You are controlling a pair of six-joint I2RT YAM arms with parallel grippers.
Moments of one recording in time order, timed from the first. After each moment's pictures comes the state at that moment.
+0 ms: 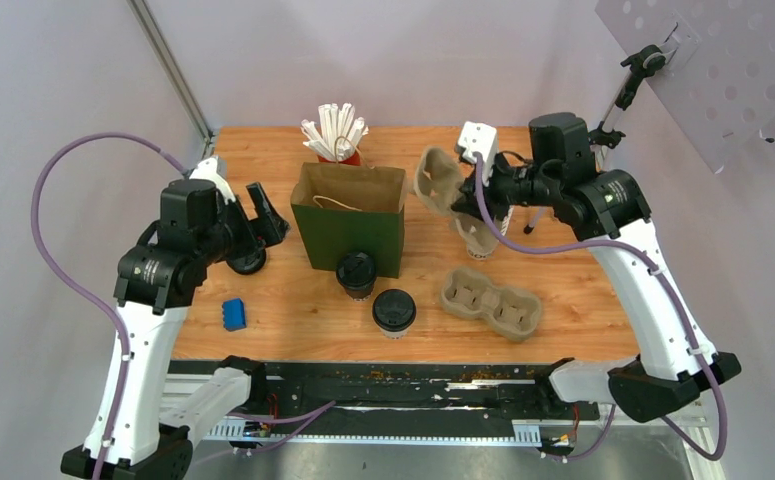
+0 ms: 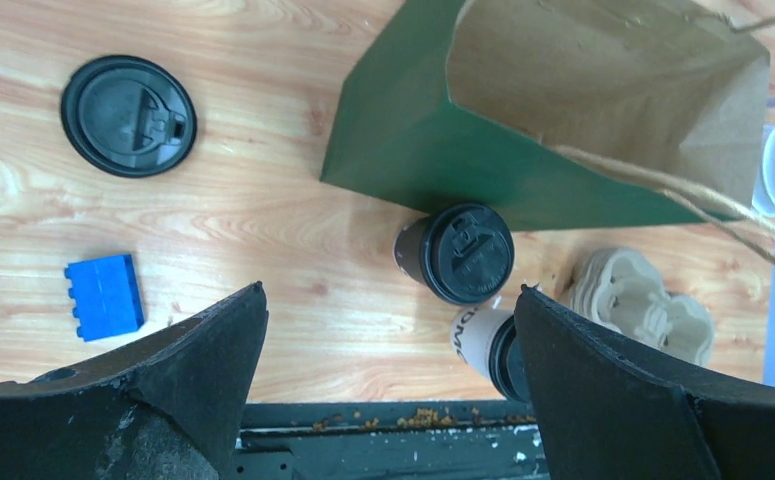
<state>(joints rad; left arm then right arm) -0.21 0.91 1.38 -1.11 0.01 -0.51 0.46 1.29 1.71 -1.06 -0.53 -0.59</state>
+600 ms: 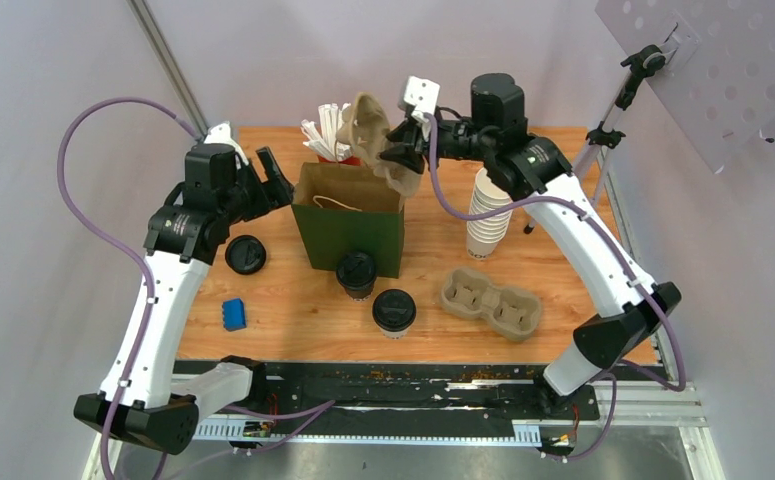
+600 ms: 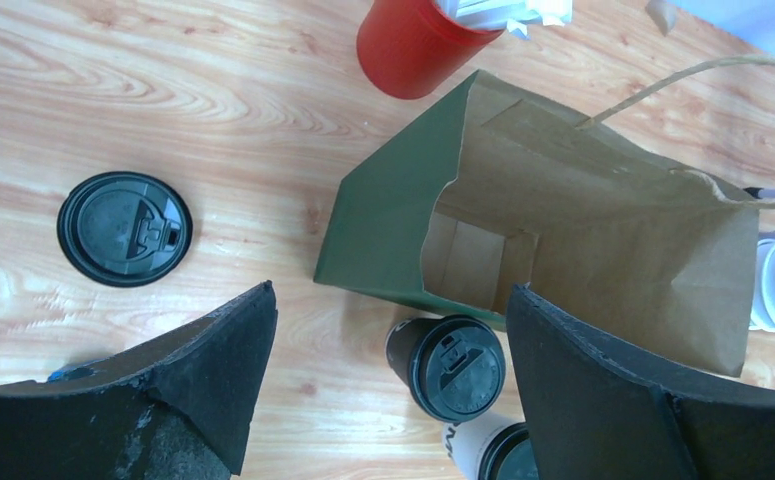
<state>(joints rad) -0.21 1.10 1.41 -0.89 -0.09 -0.50 0.57 1.57 1.88 -0.54 -0.66 -0.49</state>
